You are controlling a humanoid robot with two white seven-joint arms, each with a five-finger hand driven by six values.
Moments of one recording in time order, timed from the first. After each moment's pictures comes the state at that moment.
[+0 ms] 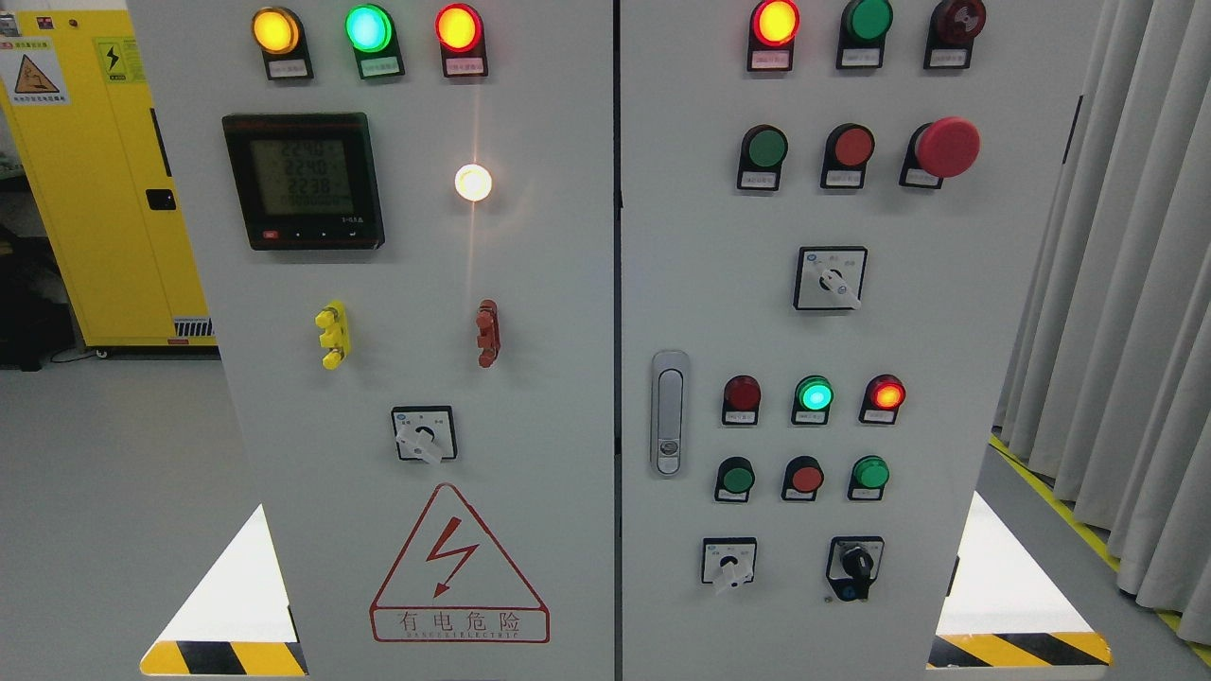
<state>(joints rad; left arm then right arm) 0.00 -0.01 -0.15 0.00 0.09 -0.12 -0.01 0.09 -0.10 -0.20 -0.13 0.28 0.06 0.14</state>
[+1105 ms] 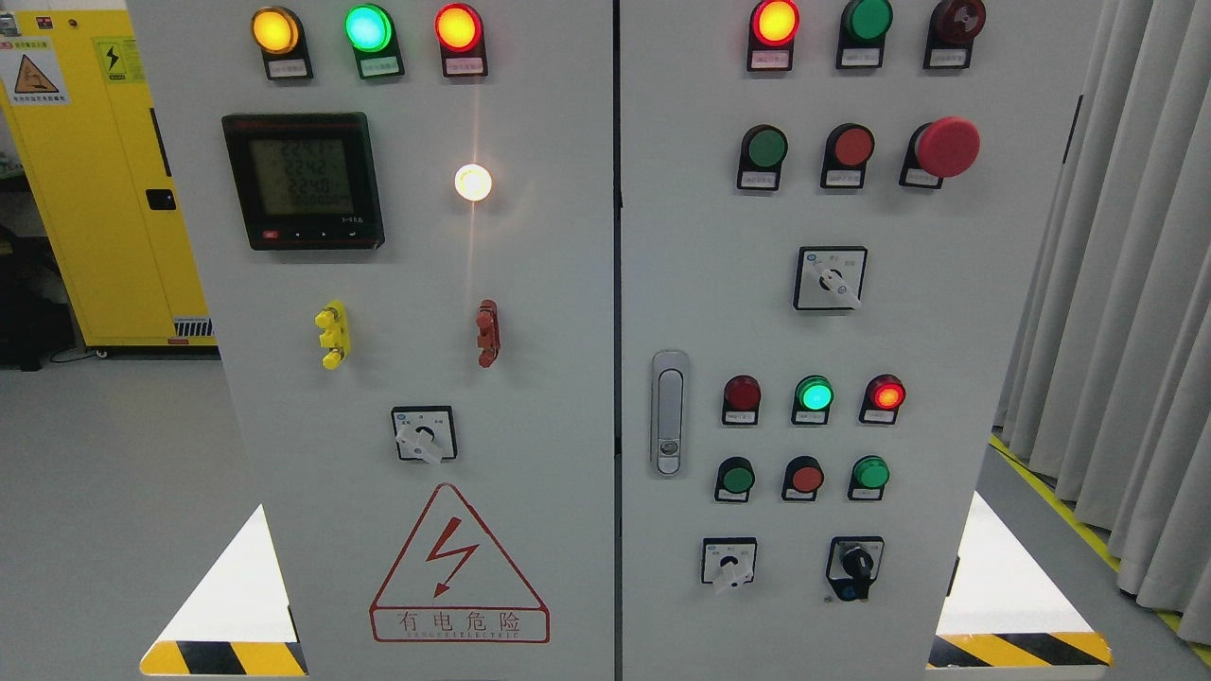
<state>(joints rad) 0.00 0.00 -0.15 0.00 0.09 -0.12 -0.01 0.18 -0.06 -0.21 -0.41 0.30 -0.06 0.30</state>
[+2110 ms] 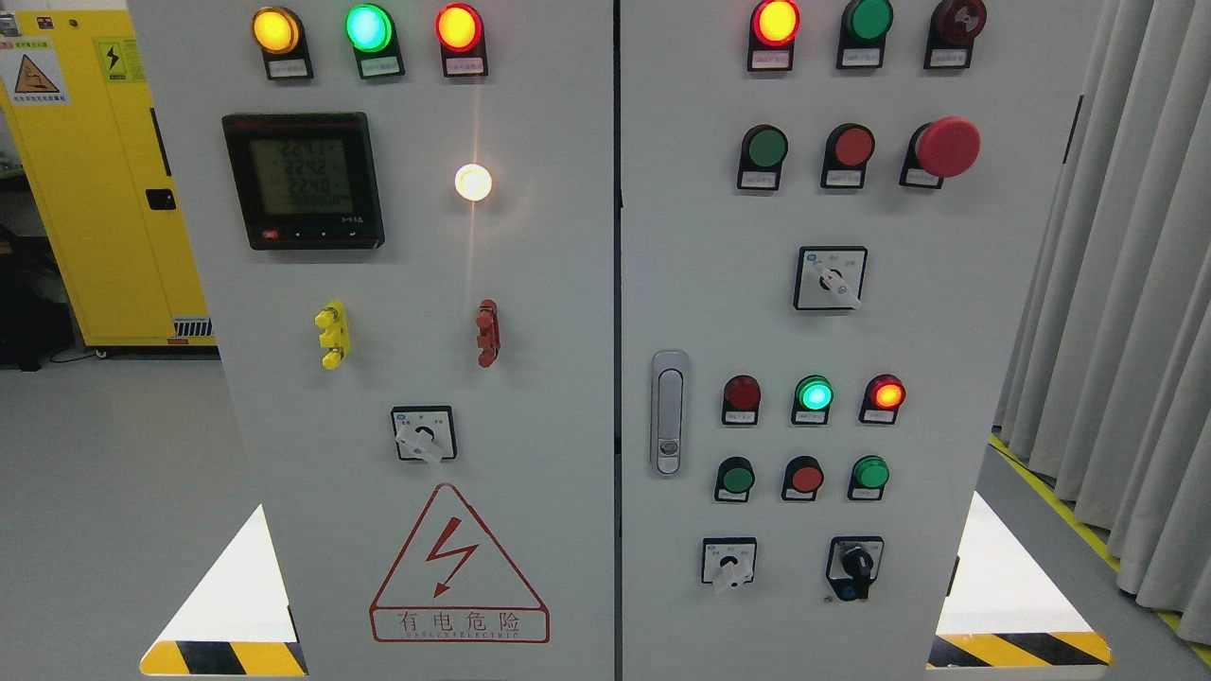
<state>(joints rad) 0.00 0.00 -0.15 0.00 0.09 -0.12 -0.01 0.29 -0.09 -0.13 -1.00 0.48 -0.59 0.28</state>
